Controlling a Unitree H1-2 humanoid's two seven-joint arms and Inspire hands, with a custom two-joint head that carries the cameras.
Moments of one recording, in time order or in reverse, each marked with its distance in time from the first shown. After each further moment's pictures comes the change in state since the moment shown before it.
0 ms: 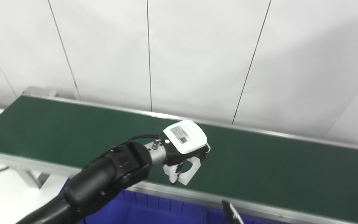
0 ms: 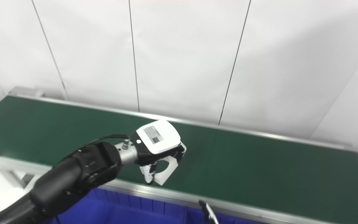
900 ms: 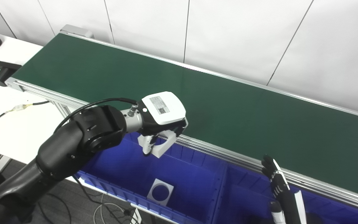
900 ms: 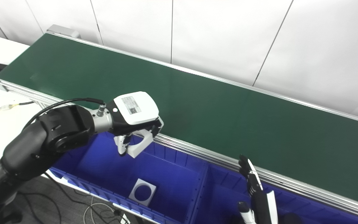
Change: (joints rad) left arm 0.283 0.160 0.280 -0.154 -0.060 -0.090 -0.156; right arm 0.063 0.033 -0.251 -0.142 0.065 0.000 0.295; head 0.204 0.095
